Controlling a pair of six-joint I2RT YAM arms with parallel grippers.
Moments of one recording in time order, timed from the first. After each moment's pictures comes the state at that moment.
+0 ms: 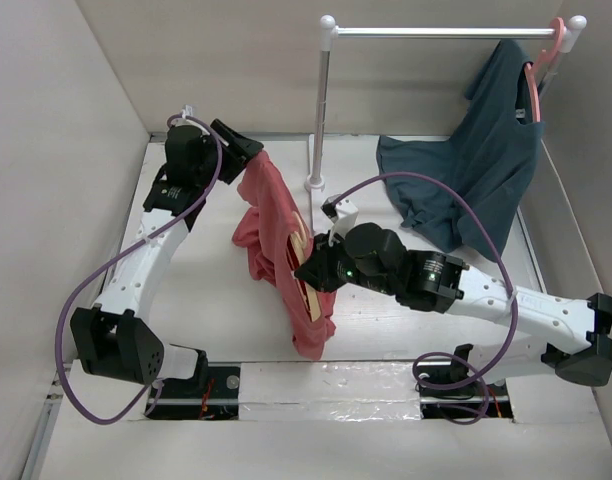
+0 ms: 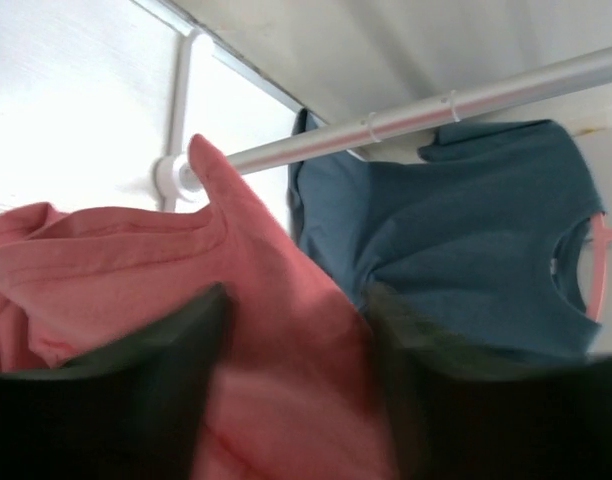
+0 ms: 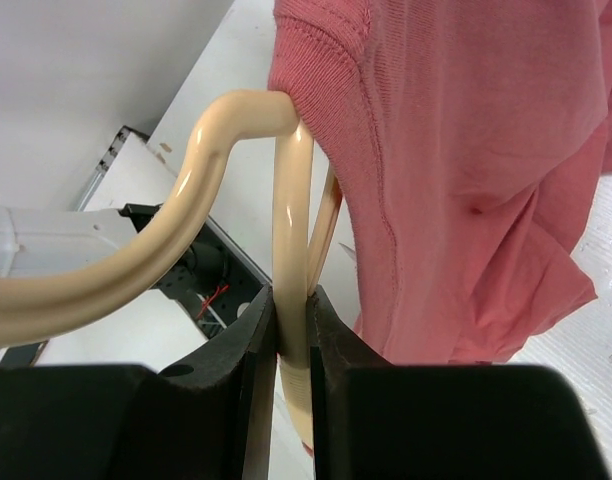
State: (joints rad) left arm -0.20 1.34 1.30 -0.27 0.17 -0.94; right arm 1.19 1.24 1.25 -0.43 0.20 0.63
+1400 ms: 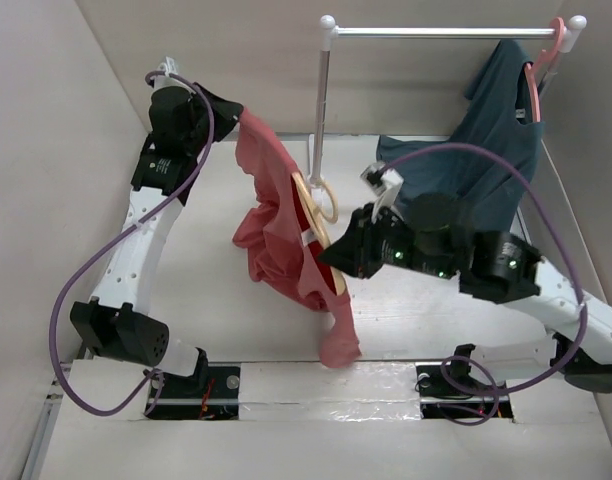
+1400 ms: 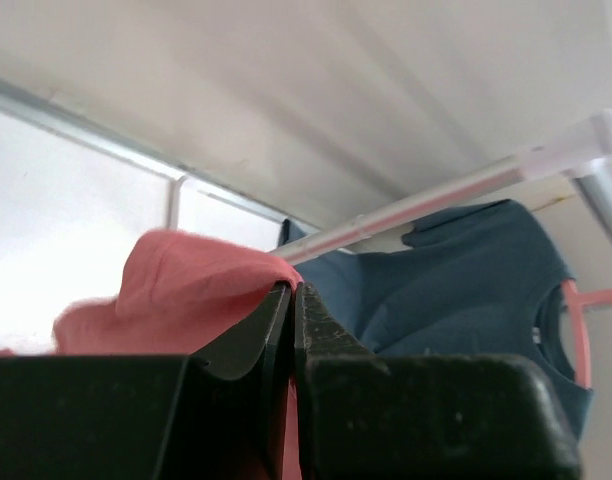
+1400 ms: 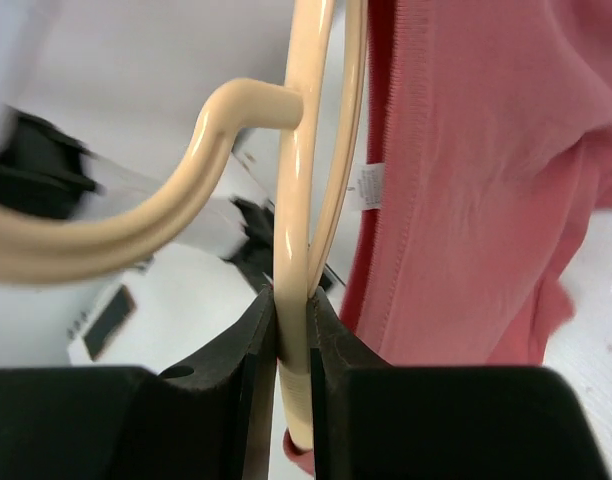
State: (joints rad) left arm -0.20 1.44 1.61 -0.32 0.04 -0.83; right arm 1.17 1.14 1.53 -0.71 0.07 0.62
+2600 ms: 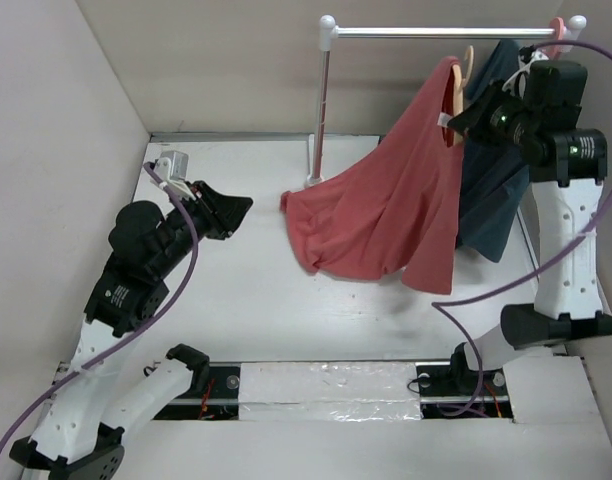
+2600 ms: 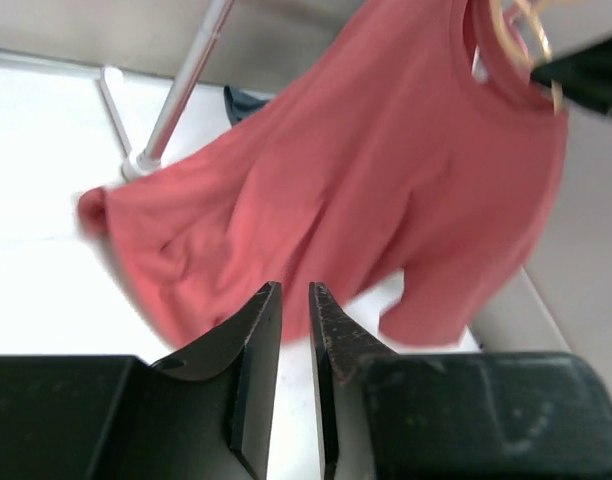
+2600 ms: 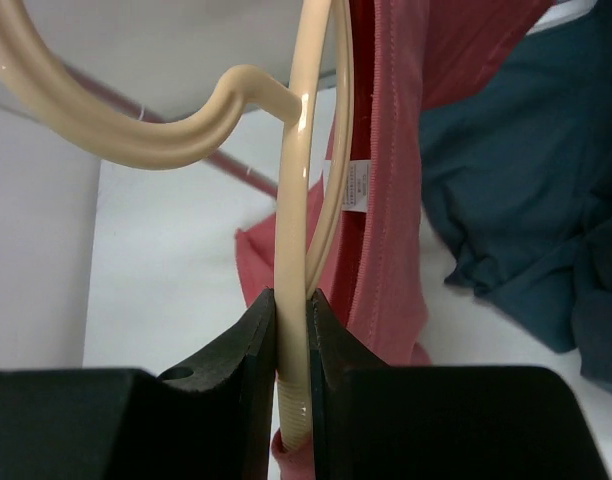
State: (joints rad) left arm -0.43 0.77 1.17 -0.46 0.14 -0.57; right arm 0.07 1.49 2.14 -1.05 -0.17 0.47
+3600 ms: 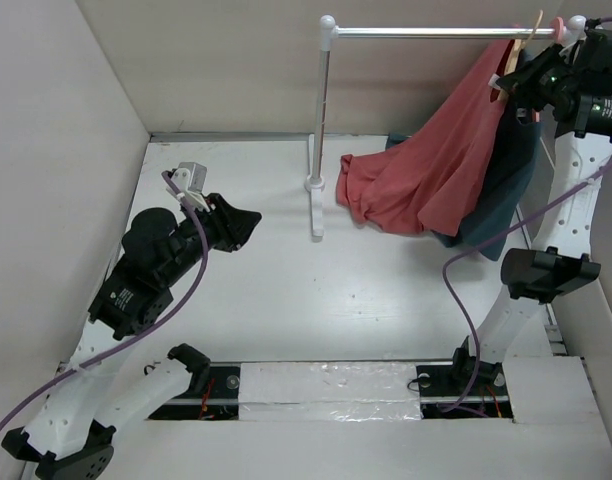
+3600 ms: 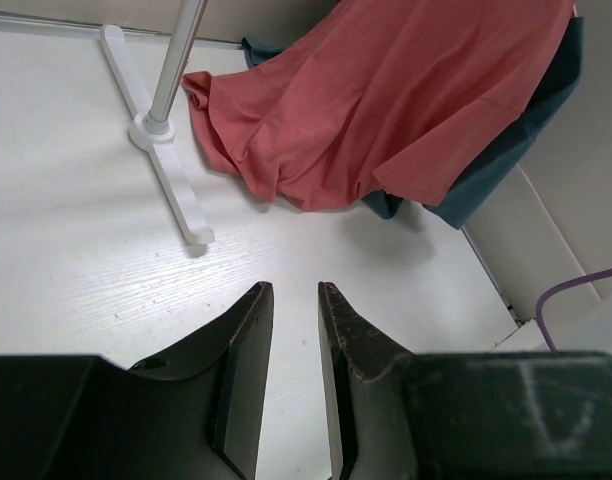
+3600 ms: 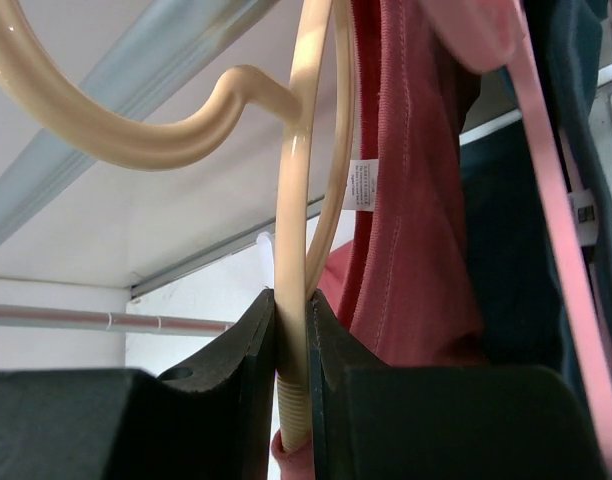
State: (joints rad) left arm -0.55 0.74 1.12 -0.53 0.06 -0.50; right arm -0.26 1.88 2.49 -0.92 -0.35 0.57
